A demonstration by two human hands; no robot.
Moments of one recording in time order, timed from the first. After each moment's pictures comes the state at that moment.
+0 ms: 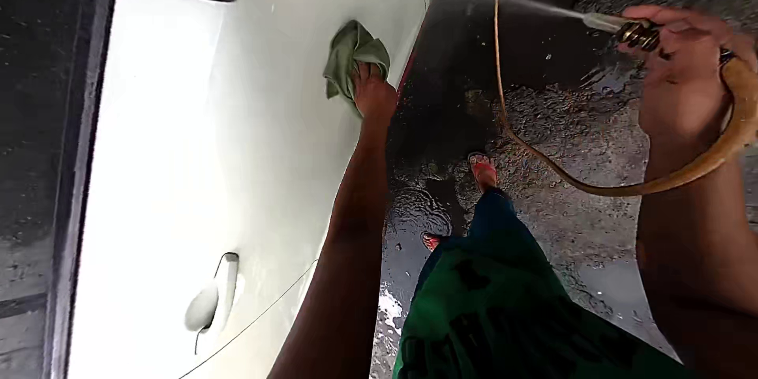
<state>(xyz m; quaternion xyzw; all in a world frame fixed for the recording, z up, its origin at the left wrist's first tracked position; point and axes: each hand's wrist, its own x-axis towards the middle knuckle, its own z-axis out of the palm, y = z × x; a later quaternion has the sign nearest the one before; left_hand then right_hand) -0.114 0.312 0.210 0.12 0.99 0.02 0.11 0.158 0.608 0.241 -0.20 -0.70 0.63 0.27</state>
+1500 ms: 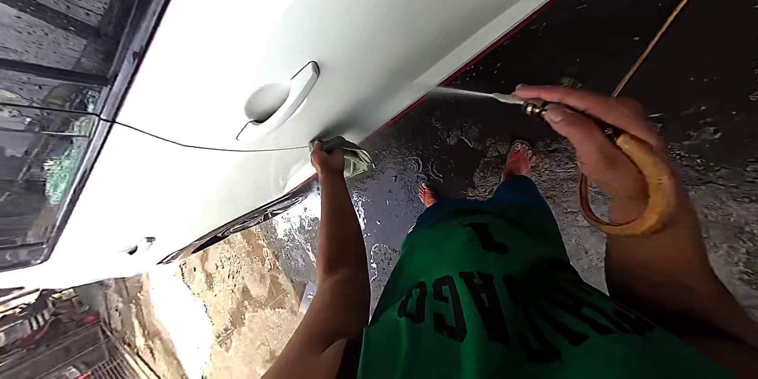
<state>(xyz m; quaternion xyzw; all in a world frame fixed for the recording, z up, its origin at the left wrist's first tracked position) 0.155 -0.121 0.233 -0.46 0.45 0.71 -0.29 0.133 0.374 0.325 0.18 -0.76 0.63 -0.04</state>
